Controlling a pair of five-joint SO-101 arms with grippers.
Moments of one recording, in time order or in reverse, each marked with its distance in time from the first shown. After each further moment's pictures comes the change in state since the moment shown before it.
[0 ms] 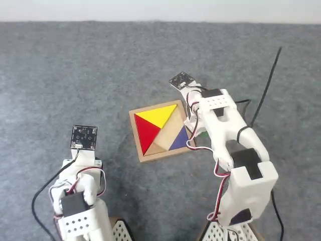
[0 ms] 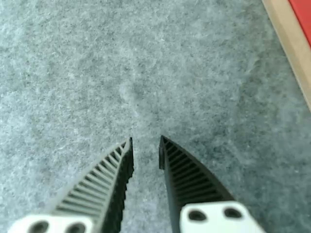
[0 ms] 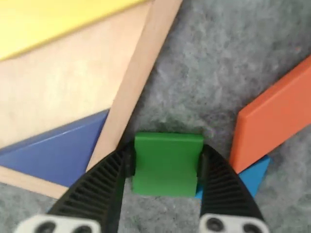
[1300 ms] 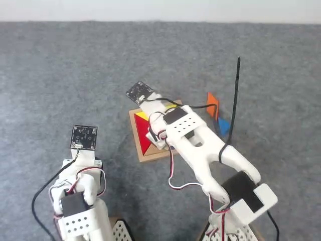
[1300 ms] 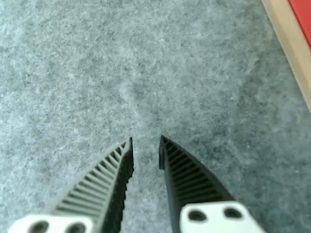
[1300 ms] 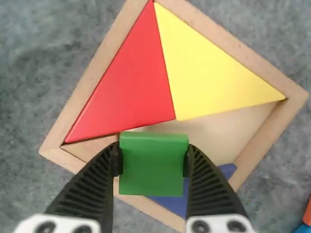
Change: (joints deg) left arm 0.0 0.0 0.0 0.0 0.0; right arm -20.9 -13.8 9.1 -7.5 -11.7
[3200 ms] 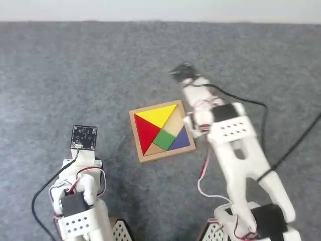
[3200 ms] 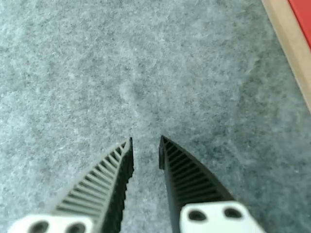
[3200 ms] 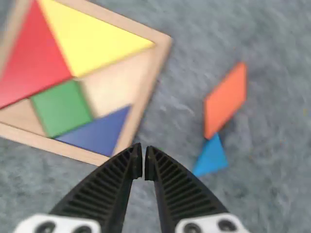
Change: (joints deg) left arm 0.0 0.0 0.0 0.0 0.0; right arm 20.7 -22.2 7.9 7.9 5.4
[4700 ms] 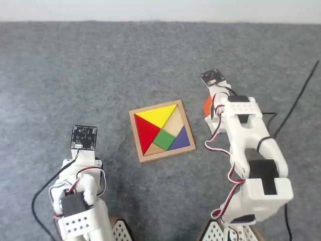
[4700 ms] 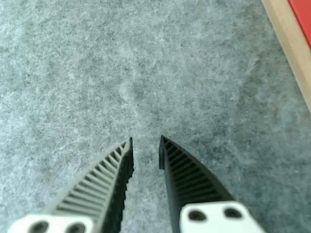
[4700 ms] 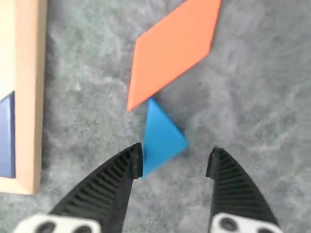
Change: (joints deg) left arm 0.0 0.0 0.0 0.0 0.0; right arm 11.7 26.9 -8.3 -6.5 3.5
